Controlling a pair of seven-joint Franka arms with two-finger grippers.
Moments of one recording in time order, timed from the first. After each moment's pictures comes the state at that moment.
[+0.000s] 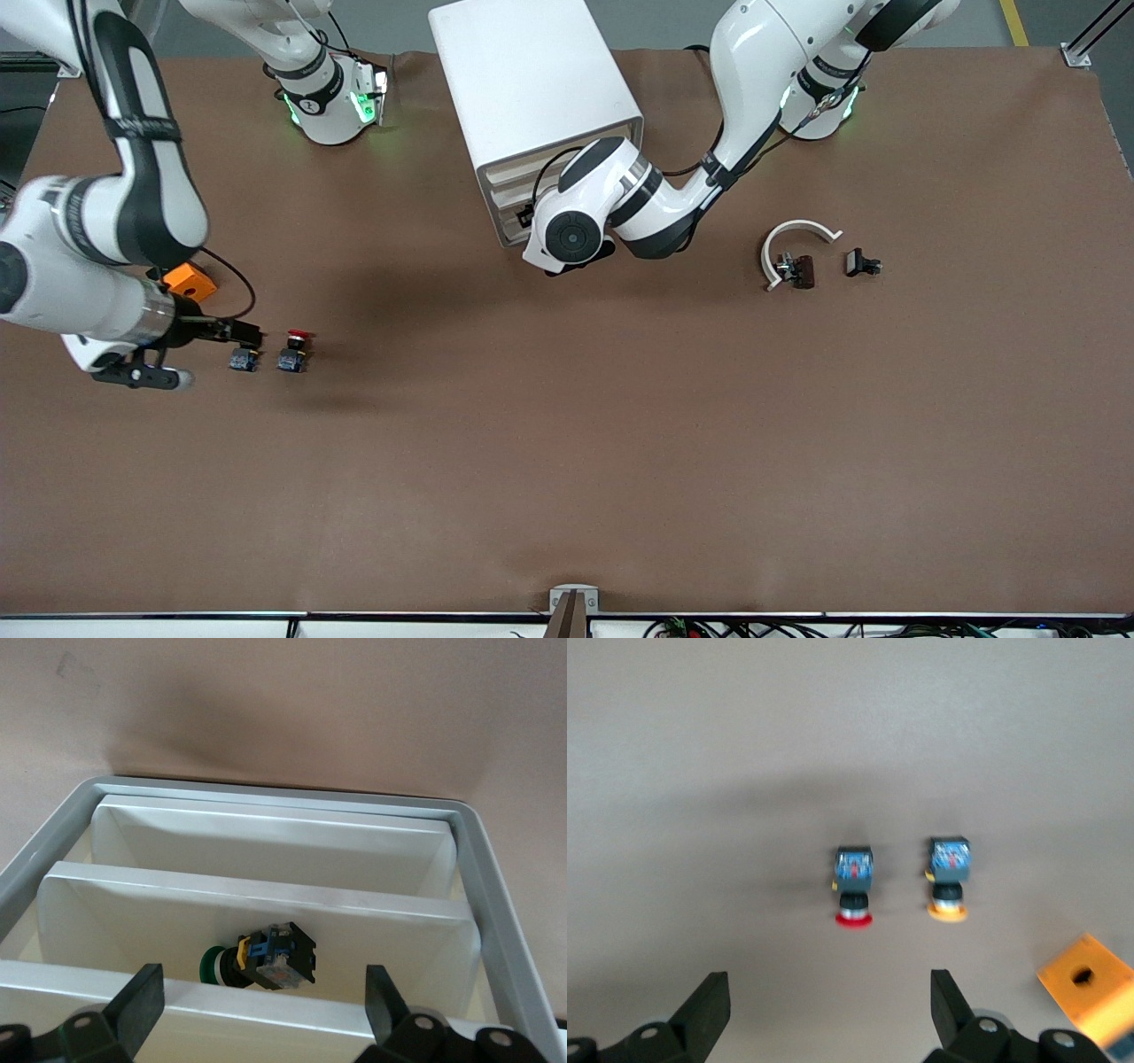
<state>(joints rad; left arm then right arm) -0.52 0.71 -0.43 -1.50 -0.35 1.78 -1.15 0.03 0.25 -0.08 -1.81 0.08 1.89 0.05</state>
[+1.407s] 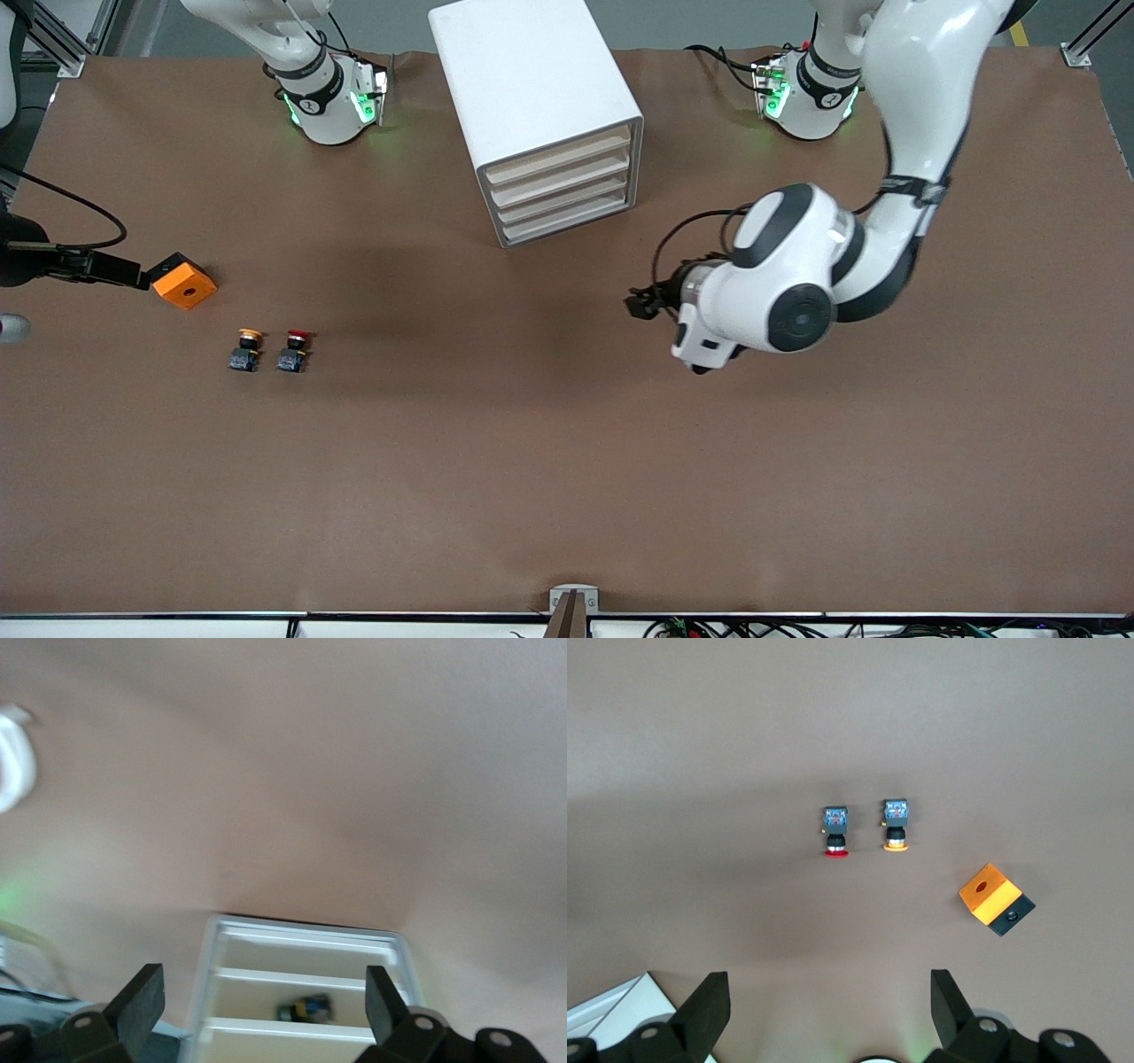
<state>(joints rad) -0.12 0.57 -0.43 -1.36 -0.21 1.56 -0.96 0.00 0.23 -0.09 -1.35 0.05 1.41 0.05</state>
